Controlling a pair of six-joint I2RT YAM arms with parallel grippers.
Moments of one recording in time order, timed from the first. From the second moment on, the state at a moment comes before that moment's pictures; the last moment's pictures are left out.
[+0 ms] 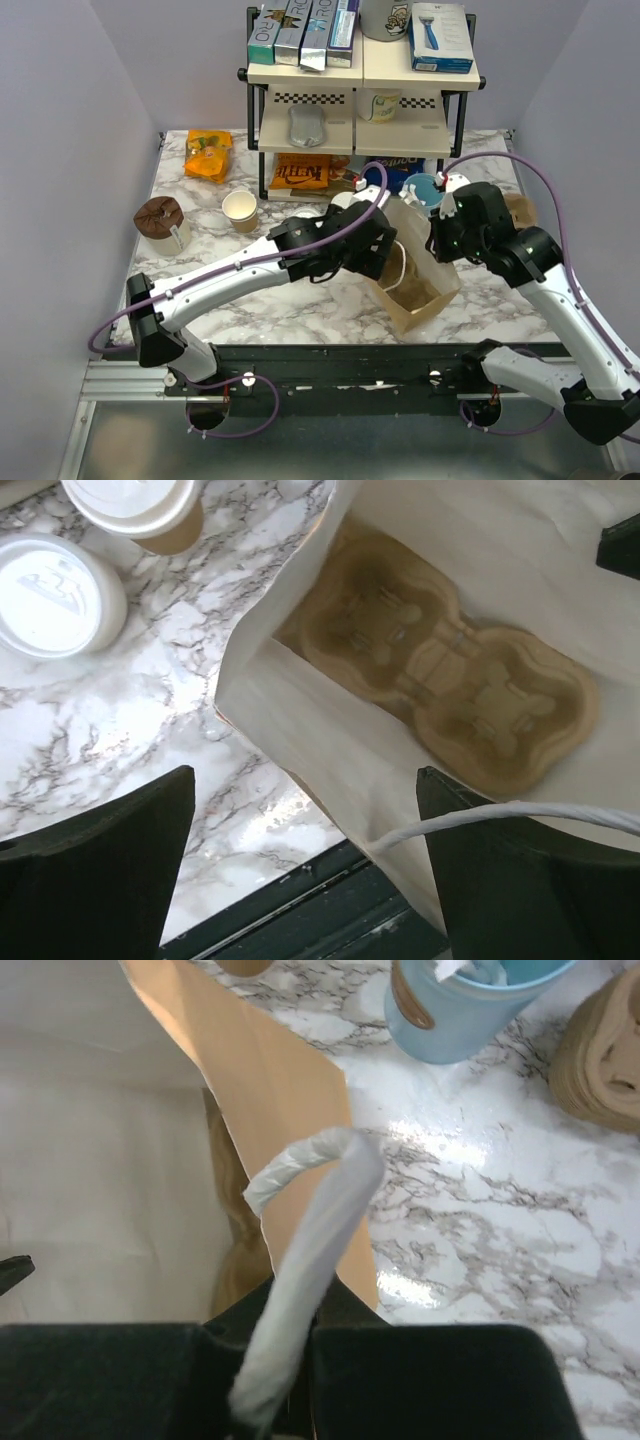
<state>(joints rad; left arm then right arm) -1.14 1.55 1.62 -0.91 -0.38 -0.53 0.53 1.03 1.25 -1.01 0.09 0.18</state>
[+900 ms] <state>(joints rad) -1.11 0.76 0.92 -0.46 -0.10 -0.51 0.88 0.85 1.04 -0.66 -0.12 -0.10</state>
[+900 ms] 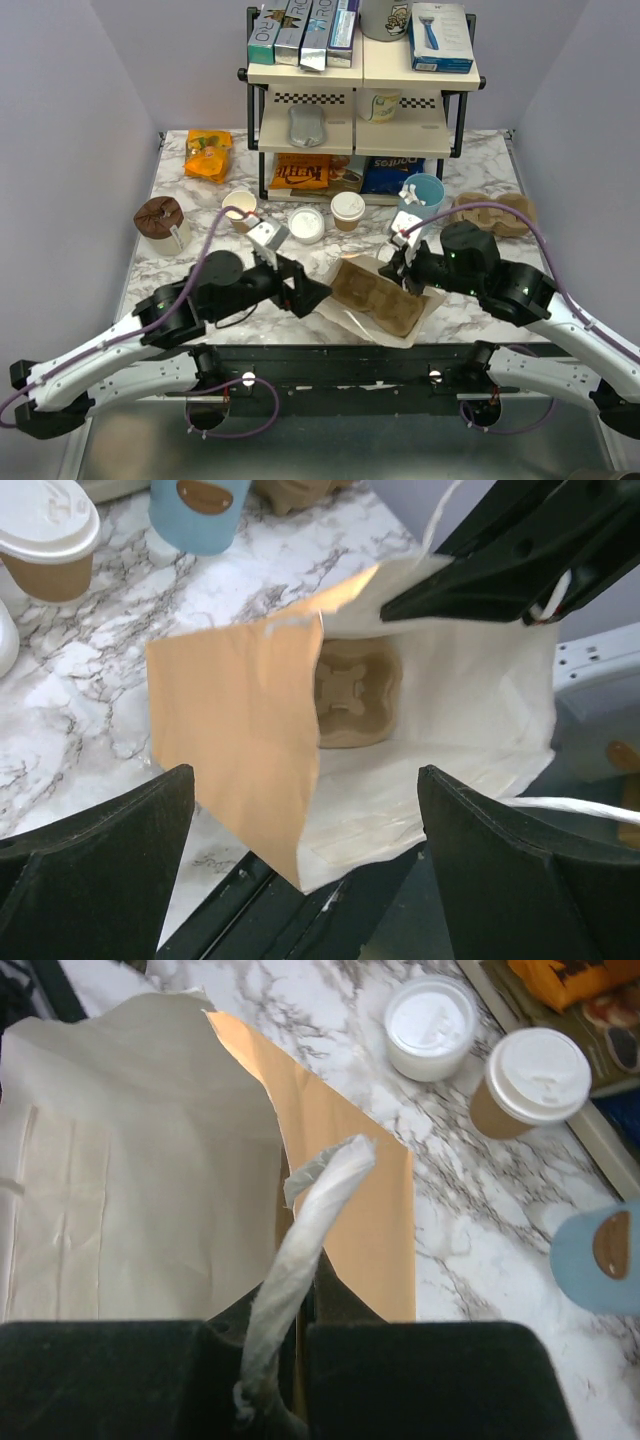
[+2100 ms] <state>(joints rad) -1.11 0.43 0.85 -0.55 -0.26 -0.56 1.27 0.99 1.17 -0.68 0.27 0.06</state>
